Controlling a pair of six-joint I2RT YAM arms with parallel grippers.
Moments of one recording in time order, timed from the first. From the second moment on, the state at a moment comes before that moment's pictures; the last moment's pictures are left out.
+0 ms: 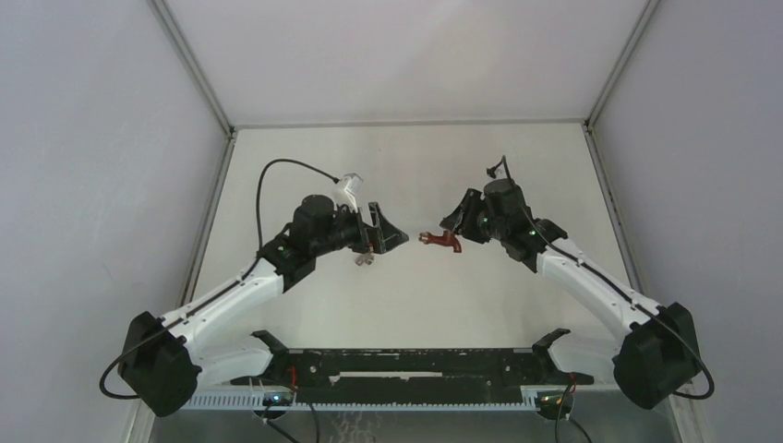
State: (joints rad) left arm -0.64 1.11 0.74 -0.03 0.29 -0.64; right arm 0.51 1.21 0.86 -0.35 -0.08 0.77
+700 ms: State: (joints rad) left arm -0.71 1.33 0.83 0.15 0.46 -0.71; right arm 0.52 1.13 0.86 -0.34 -0.12 0.81
